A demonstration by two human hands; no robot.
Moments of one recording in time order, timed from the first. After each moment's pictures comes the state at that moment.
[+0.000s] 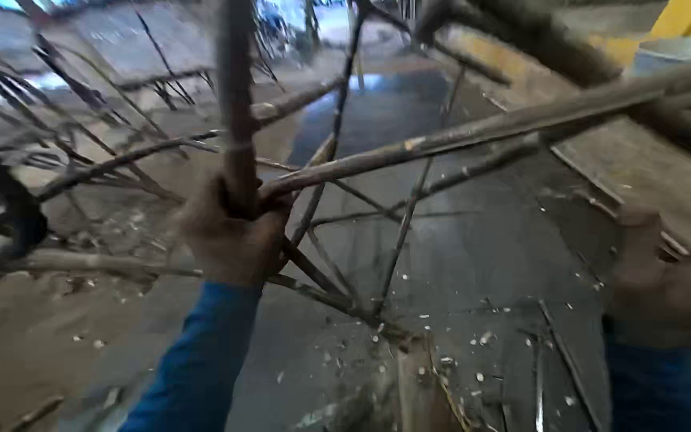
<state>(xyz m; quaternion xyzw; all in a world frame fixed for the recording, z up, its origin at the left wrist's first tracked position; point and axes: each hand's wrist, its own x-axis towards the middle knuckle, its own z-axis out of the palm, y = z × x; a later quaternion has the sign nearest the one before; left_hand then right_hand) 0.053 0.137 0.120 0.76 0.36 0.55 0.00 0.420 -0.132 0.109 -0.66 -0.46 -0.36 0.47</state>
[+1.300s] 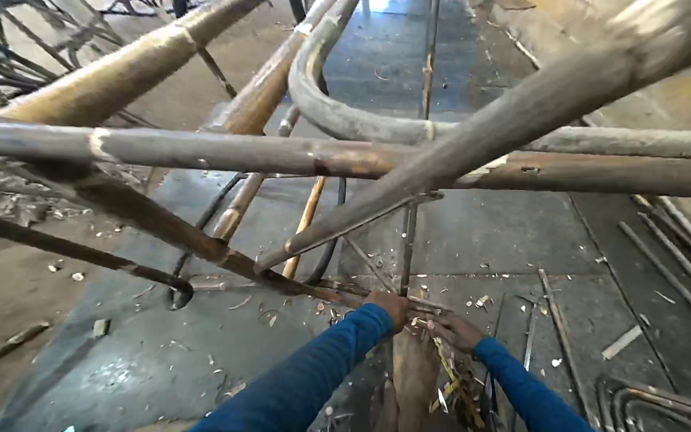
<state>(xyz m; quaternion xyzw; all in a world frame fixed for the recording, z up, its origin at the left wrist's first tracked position) 0.150 0.015 -0.116 0.84 0.30 -0.38 0.23 0.337 -0.132 -0.254 -0.65 -0.58 0.48 0.12</state>
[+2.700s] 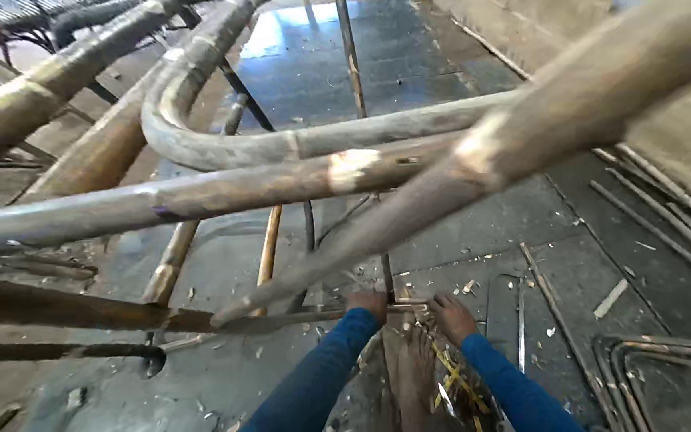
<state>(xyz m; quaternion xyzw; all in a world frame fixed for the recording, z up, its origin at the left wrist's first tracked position) 0.172 0.019 -0.154 0.83 0.37 -0.39 0.15 0.331 -0.147 -0.293 -0.78 -0.58 0.22 0.09</state>
